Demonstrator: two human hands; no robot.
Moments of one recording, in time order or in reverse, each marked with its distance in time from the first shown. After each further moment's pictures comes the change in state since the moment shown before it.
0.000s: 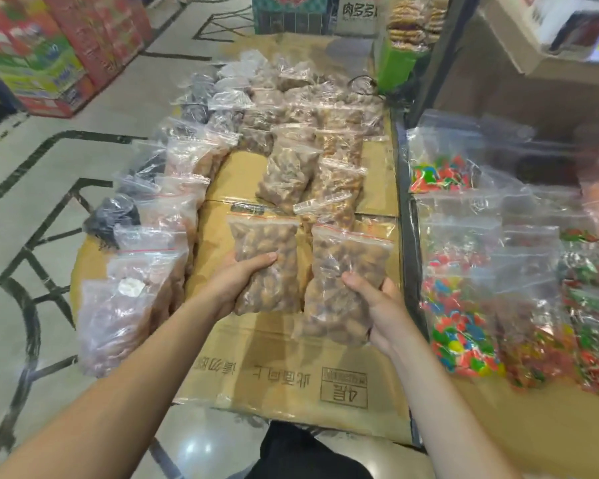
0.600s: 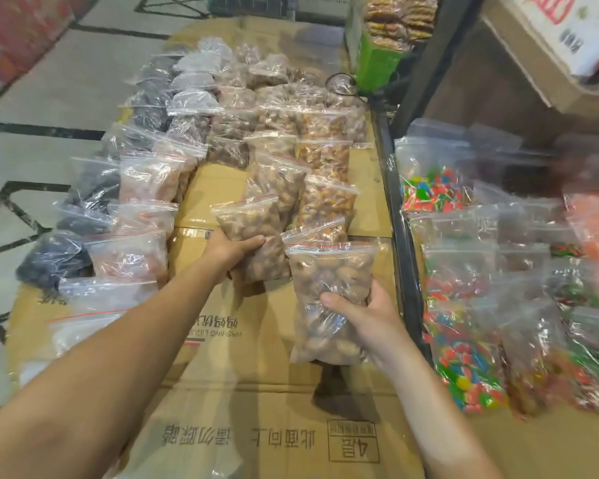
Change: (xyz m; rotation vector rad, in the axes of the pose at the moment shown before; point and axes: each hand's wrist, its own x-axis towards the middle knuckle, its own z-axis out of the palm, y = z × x) left_hand 0.159 0.052 -0.014 0.310 0.128 -0.007; right_hand 0.037 -0.038 0.042 -0.255 0.029 -0.057
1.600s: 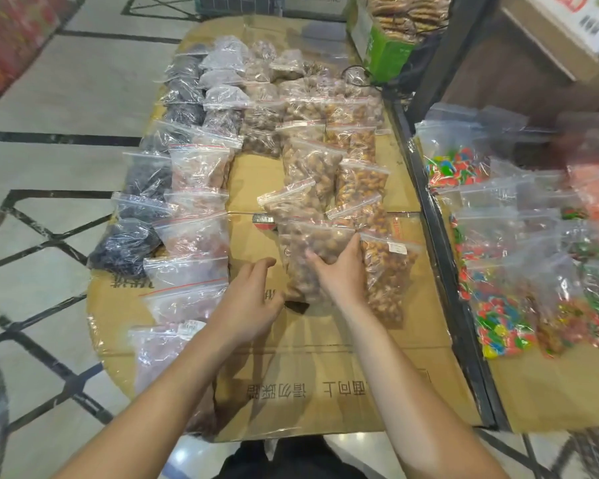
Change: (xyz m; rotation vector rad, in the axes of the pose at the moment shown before) left_hand -0.147 -0.049 -0.101 0.750 -0.206 0.434; right_hand 0.030 0.039 0.148 -0.577 0.394 -0.023
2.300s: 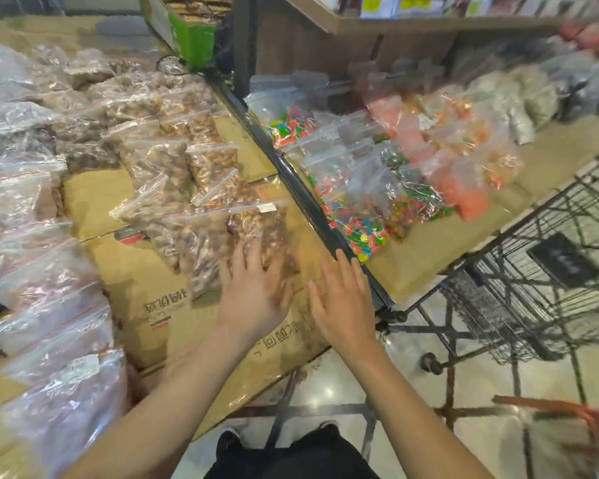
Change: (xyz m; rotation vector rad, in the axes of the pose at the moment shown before) left_hand -0.034 0.099 0.085 0.499 -0.070 0.577; right_hand -0.165 0.109 -0.101 -0.587 0.411 -0.047
